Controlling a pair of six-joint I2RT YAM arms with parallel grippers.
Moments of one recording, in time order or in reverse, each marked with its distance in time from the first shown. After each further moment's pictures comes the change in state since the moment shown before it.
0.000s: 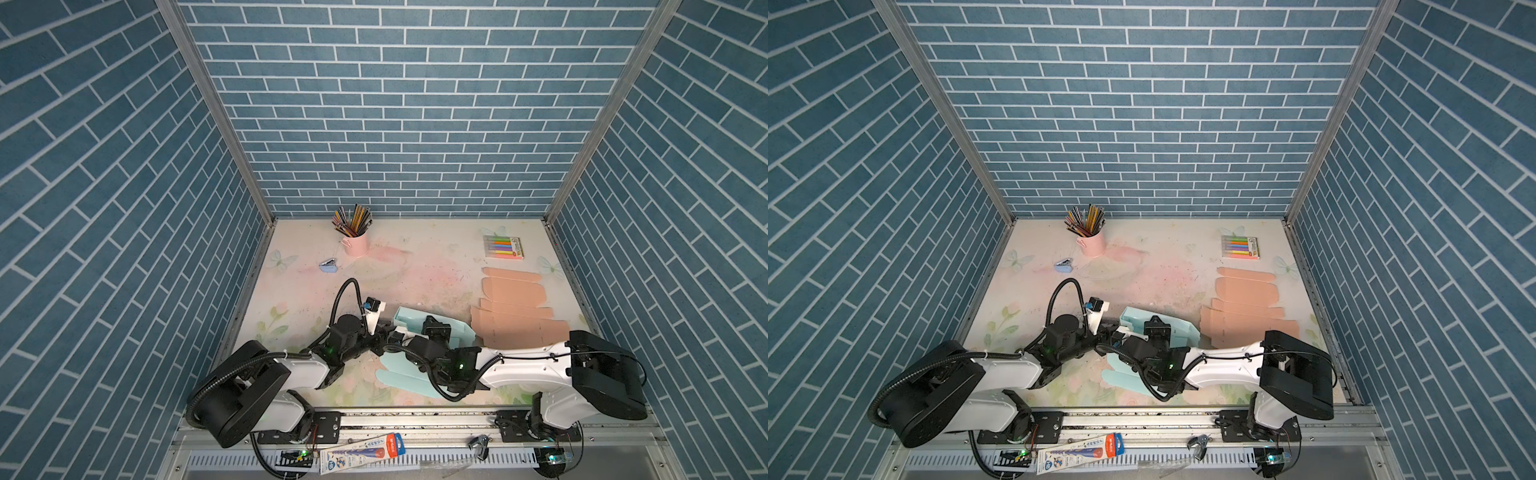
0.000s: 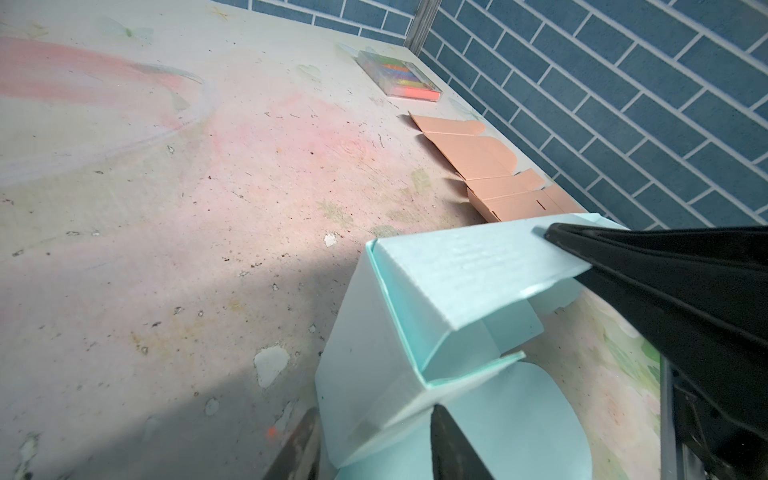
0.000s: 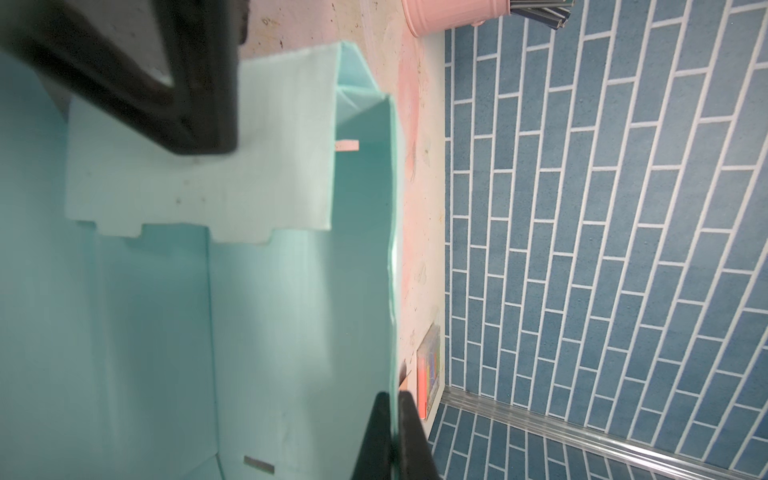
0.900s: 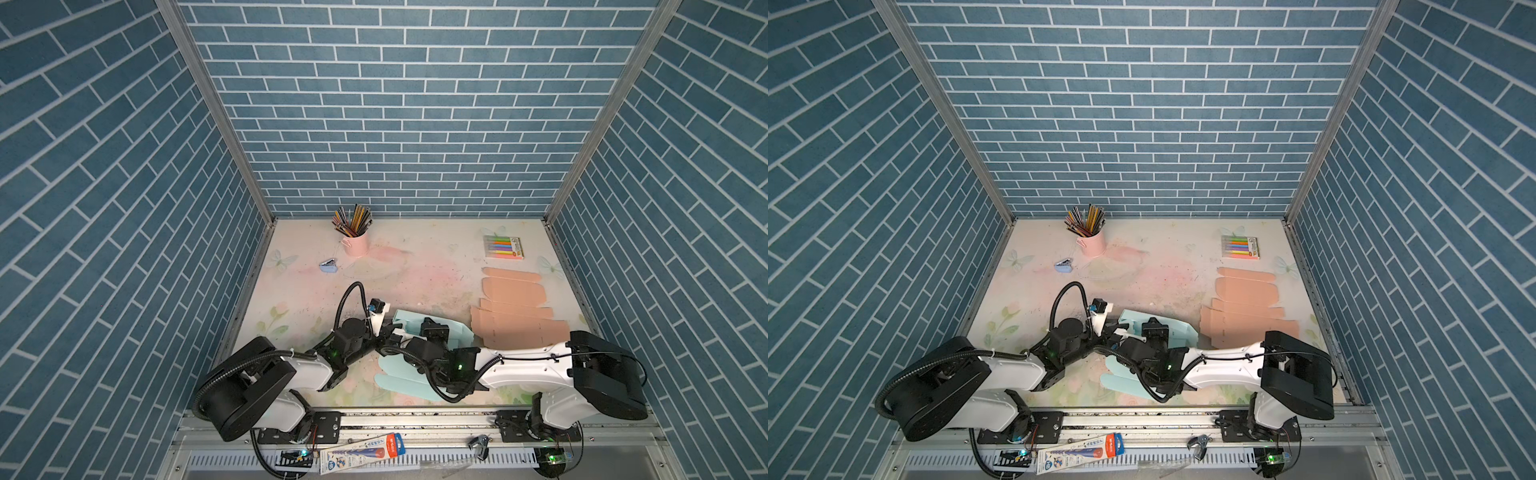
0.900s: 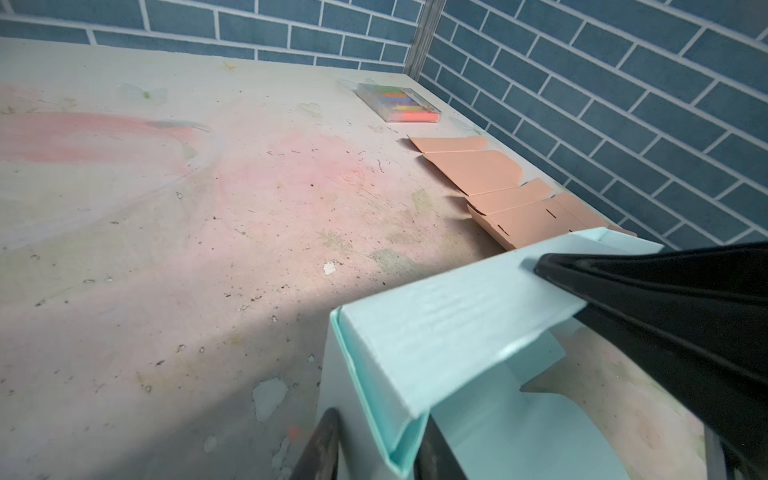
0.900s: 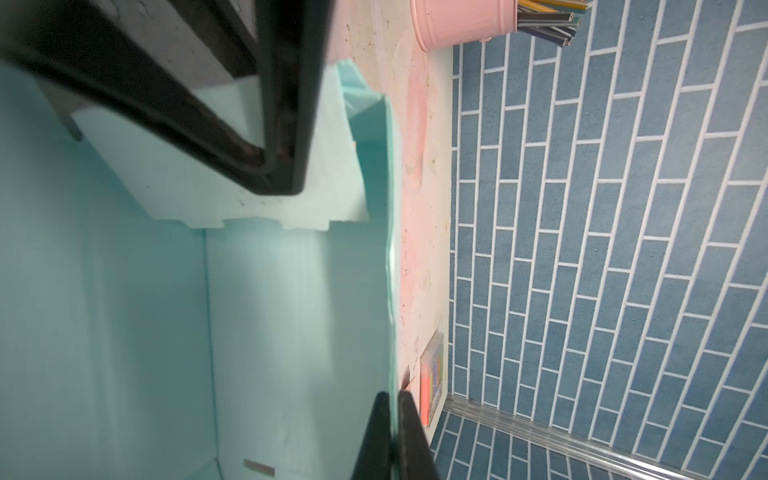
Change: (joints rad) left arm -0.080 0.032 -0.002 0.089 -0.138 0.048; right arm 0.016 0.000 0.020 -0.038 -0.020 0.027
